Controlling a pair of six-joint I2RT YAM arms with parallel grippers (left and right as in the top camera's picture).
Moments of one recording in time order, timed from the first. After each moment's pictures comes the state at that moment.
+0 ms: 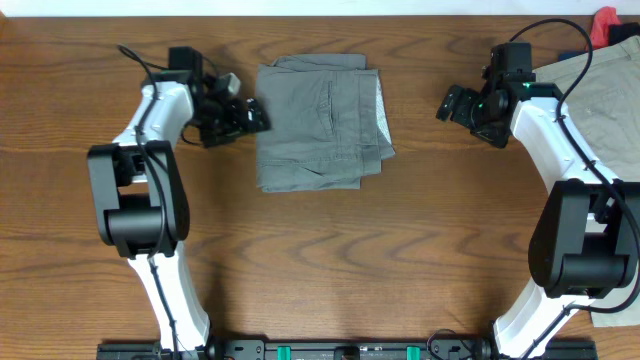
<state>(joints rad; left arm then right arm) 0.04 2.19 1.60 -0.81 0.53 -0.06 -0.01 1.93 1.43 -0.67 -0.14 0.46</state>
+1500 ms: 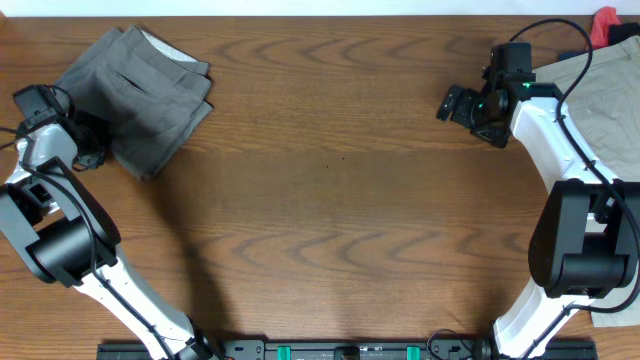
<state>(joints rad) 0.57 2.19 1.52 -0.44 0.26 -0.72 -0.01 1.93 1.43 -0.67 -0.14 0.46</state>
